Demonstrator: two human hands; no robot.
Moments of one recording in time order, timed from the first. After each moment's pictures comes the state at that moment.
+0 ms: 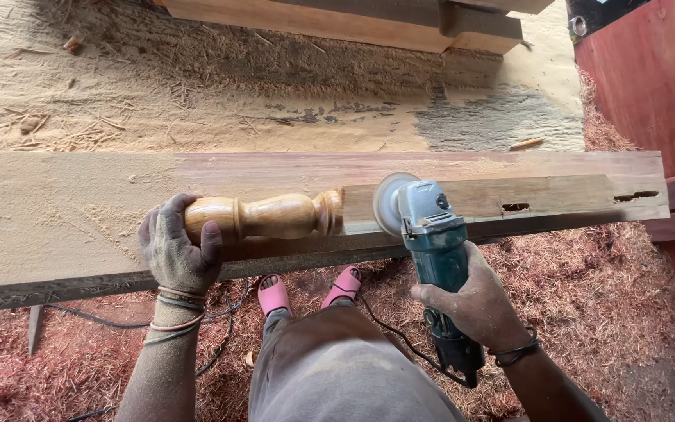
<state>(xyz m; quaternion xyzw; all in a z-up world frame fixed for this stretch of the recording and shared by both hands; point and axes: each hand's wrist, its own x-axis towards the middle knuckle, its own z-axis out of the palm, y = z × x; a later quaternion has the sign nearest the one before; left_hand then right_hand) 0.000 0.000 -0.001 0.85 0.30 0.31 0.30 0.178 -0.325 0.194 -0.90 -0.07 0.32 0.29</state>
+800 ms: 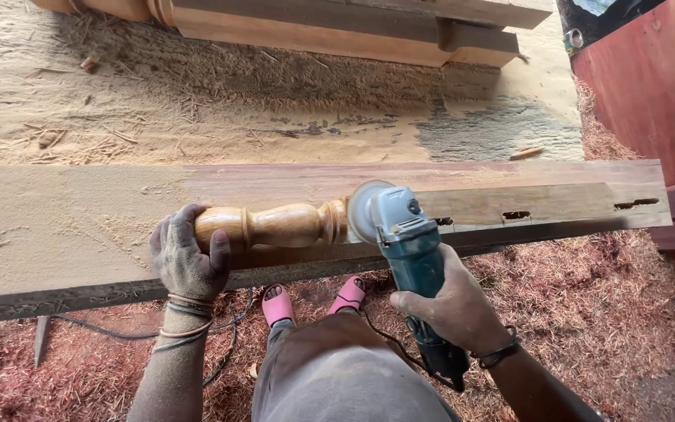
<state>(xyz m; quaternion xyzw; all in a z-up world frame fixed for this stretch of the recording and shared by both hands) 0.001 0.000 0.004 0.85 0.30 0.33 0.30 0.167 -0.291 0.201 -0.89 -0.06 0.36 0.28</state>
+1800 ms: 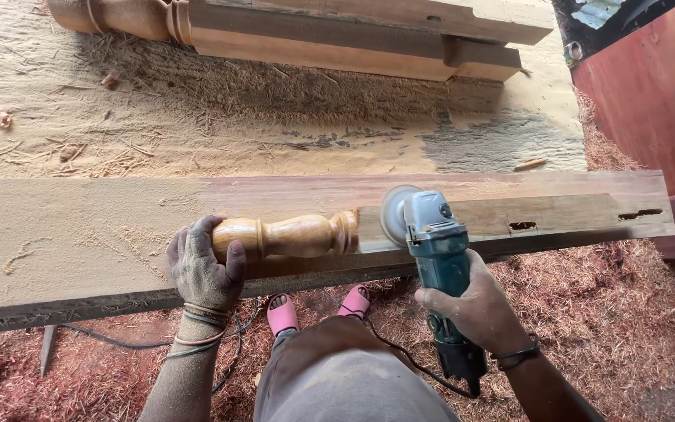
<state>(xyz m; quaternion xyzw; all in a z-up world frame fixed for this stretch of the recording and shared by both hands) 0.002 0.000 0.006 0.85 0.30 0.30 0.30 0.182 -0.306 0.188 -0.90 -0.05 0.34 0.28</state>
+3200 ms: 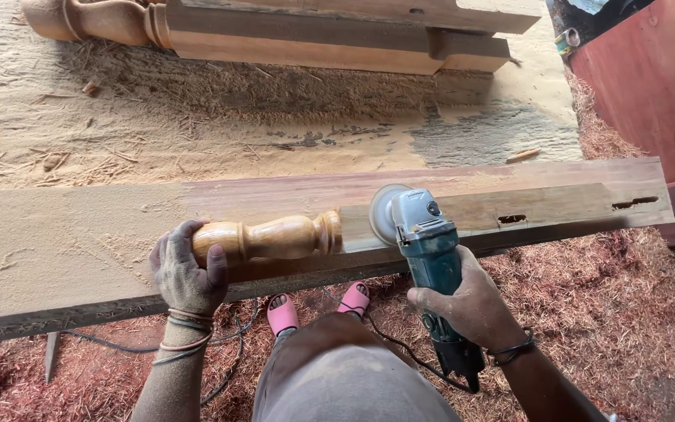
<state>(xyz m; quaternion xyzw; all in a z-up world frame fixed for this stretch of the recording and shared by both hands) 0.001 0.000 0.005 0.85 0.30 0.32 0.30 0.188 -0.316 0.195 -0.91 -0.06 0.32 0.27</state>
